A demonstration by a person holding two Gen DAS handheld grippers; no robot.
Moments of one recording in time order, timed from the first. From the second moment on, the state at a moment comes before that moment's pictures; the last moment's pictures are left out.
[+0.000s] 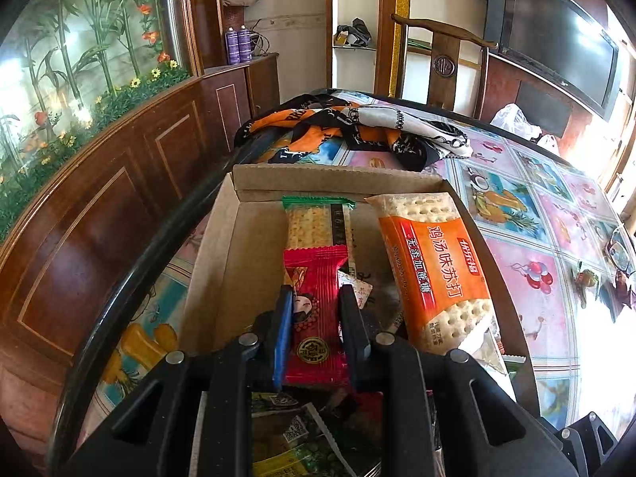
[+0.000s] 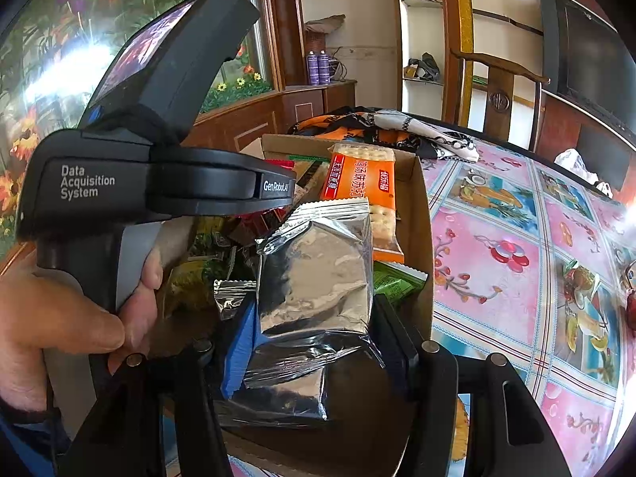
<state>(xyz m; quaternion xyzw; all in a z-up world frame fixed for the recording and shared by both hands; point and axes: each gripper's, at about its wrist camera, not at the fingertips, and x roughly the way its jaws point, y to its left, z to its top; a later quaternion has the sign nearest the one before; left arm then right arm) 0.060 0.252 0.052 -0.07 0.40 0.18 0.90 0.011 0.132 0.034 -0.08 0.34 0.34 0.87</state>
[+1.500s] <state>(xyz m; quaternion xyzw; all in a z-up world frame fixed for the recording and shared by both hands) 0.054 0.250 0.064 -0.05 0.37 0.20 0.91 0.008 0.132 0.032 -0.10 0.33 0.34 0.87</state>
